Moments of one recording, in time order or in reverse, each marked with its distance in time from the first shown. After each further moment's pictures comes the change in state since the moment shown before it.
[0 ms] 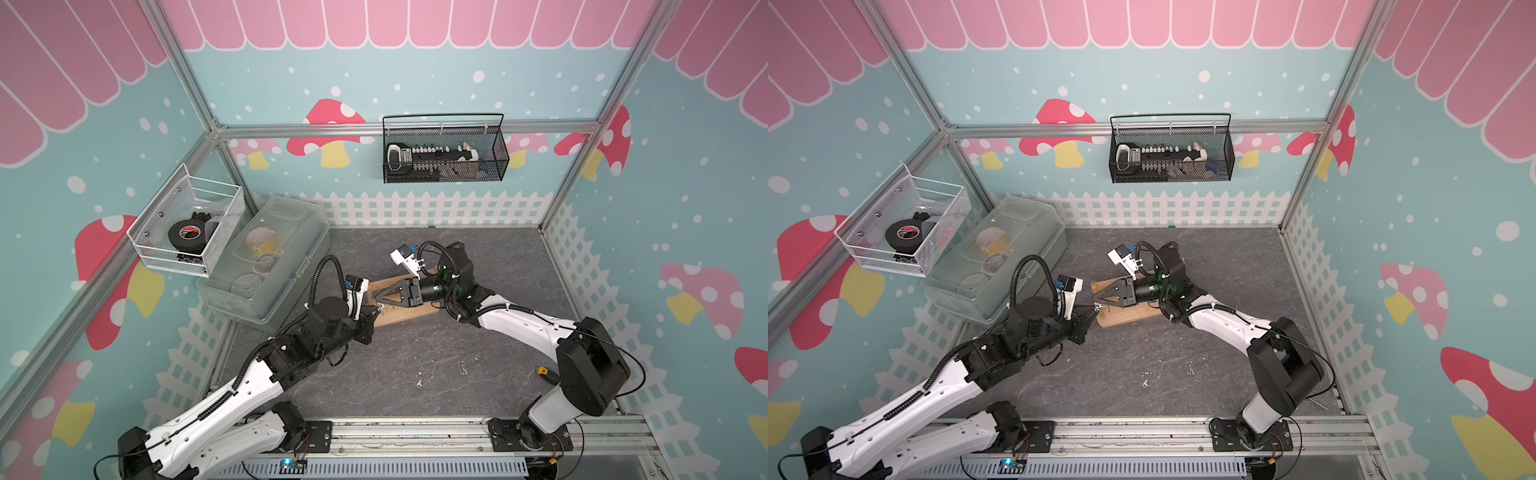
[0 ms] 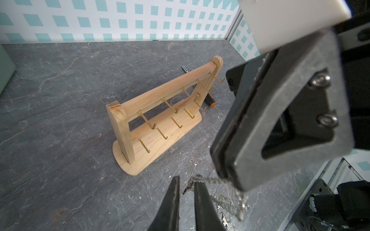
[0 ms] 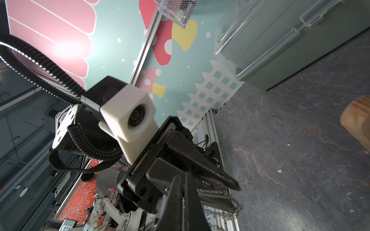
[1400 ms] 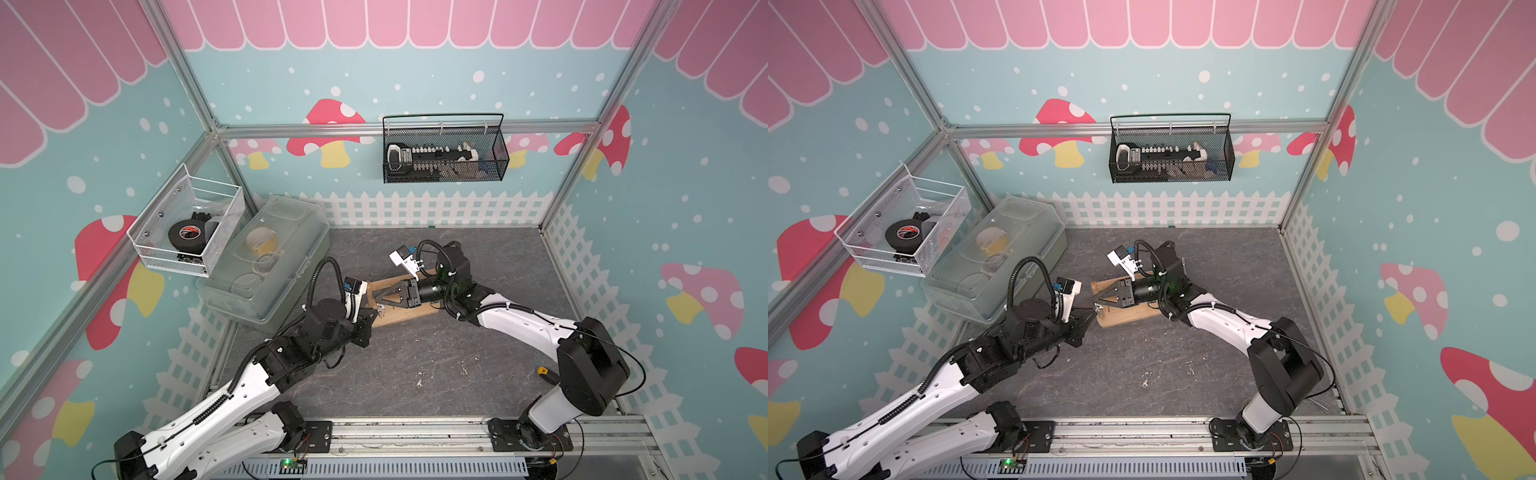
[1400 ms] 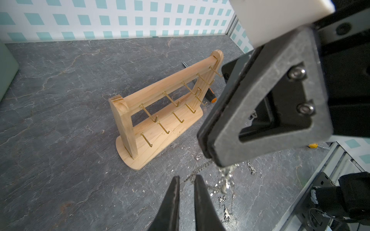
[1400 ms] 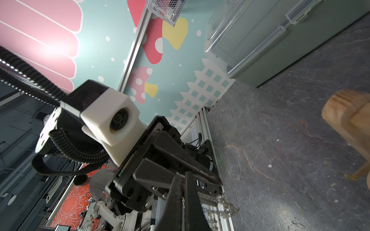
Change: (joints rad) left arm -0.002 -0.026 0.000 -0.043 0.005 0.015; right arm 0.003 0.002 0.021 -0.105 0.031 -0.071
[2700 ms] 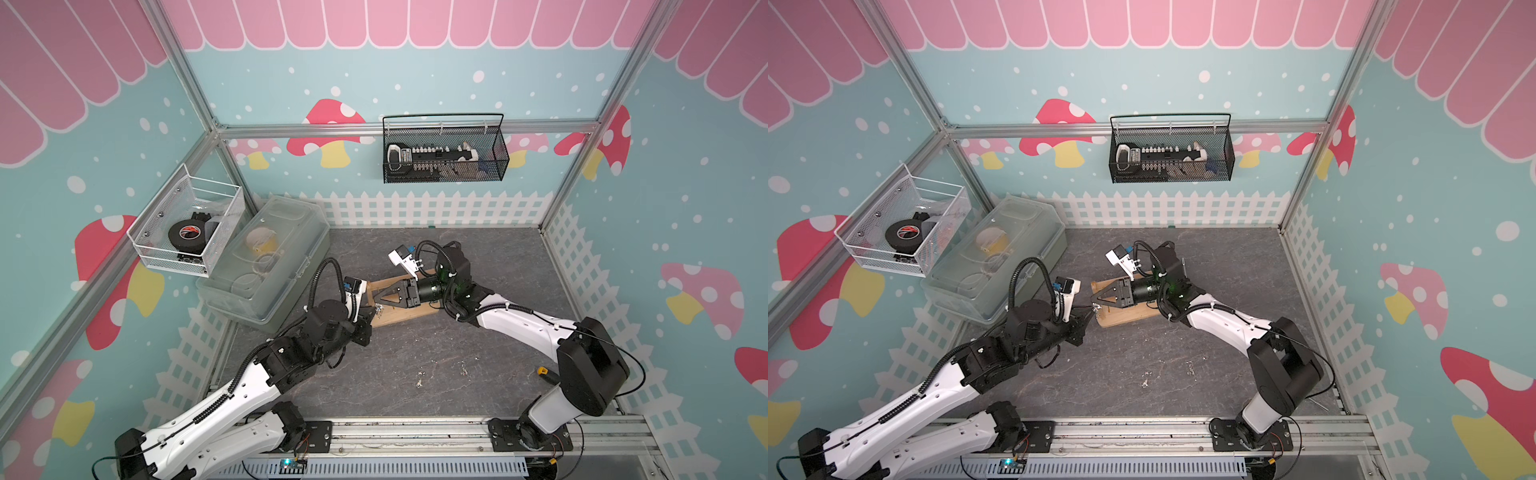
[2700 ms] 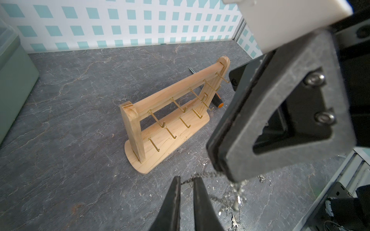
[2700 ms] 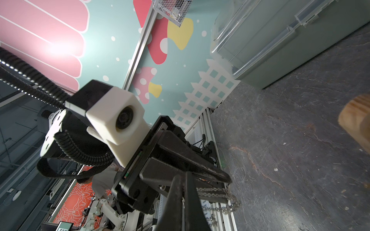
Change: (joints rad) left arm -0.025 0.003 0.000 0.014 -0.079 0.010; right arm 0.010 0.000 0.000 0.038 -0.005 0.027
